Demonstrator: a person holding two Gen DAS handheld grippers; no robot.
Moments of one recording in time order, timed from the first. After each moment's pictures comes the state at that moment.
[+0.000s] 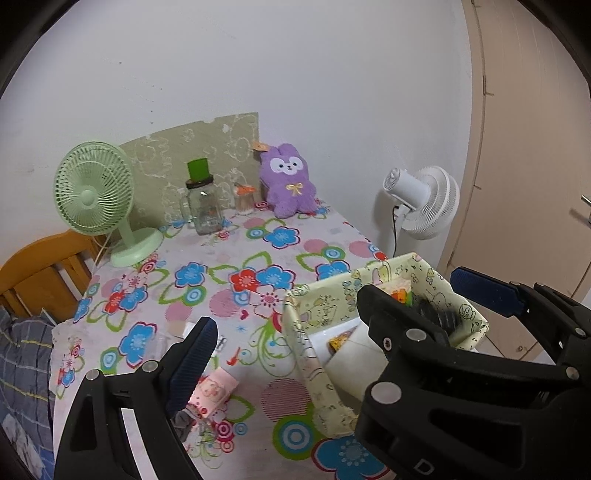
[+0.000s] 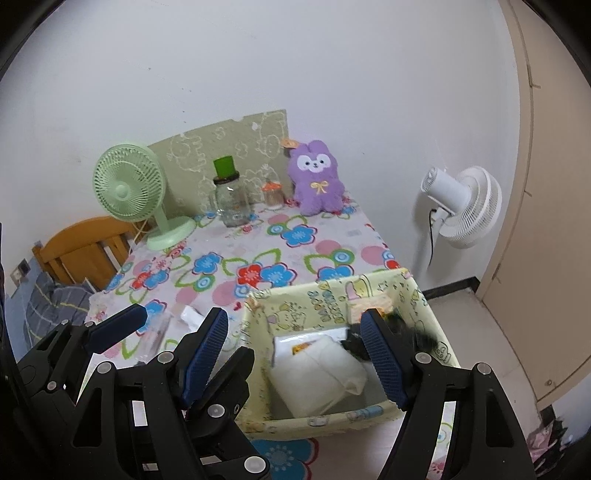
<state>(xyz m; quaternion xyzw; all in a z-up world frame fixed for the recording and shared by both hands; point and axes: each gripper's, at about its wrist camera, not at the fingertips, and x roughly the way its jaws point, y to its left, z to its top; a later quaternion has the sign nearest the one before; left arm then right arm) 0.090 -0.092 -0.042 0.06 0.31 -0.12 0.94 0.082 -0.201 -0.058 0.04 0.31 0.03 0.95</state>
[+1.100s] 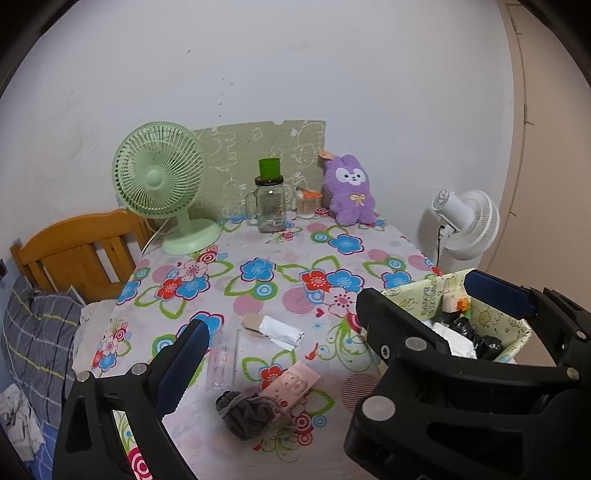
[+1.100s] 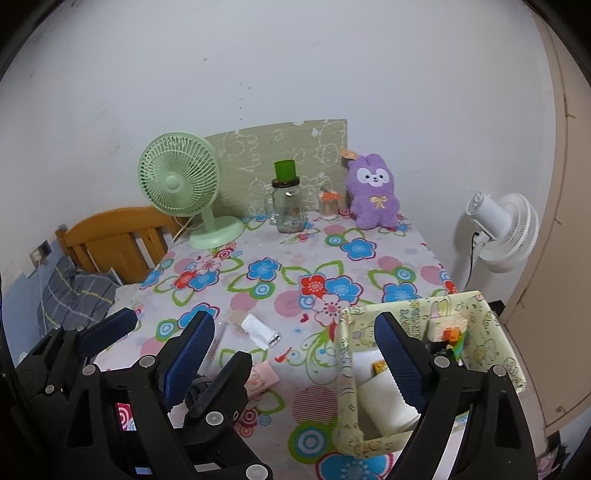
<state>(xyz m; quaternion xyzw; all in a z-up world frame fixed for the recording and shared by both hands) 0.088 -0.004 -0.044 0.02 0.30 -0.06 0.95 0.090 -0.114 -0.053 0.01 0.29 0.09 0.95</state>
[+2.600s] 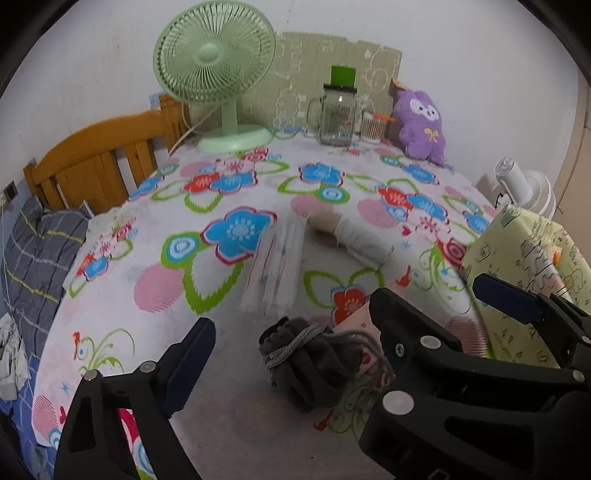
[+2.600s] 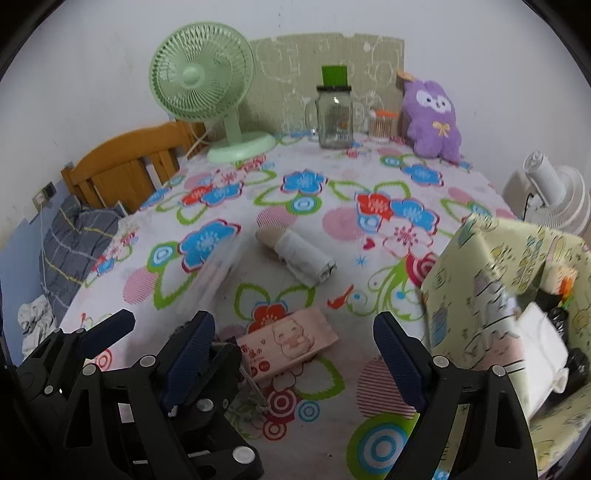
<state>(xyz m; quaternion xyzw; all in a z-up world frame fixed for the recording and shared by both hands) 0.120 0.059 -0.161 -0.03 0.40 0.01 0.91 0.145 -0.050 -0.170 -0.02 0.40 0.13 0.91</state>
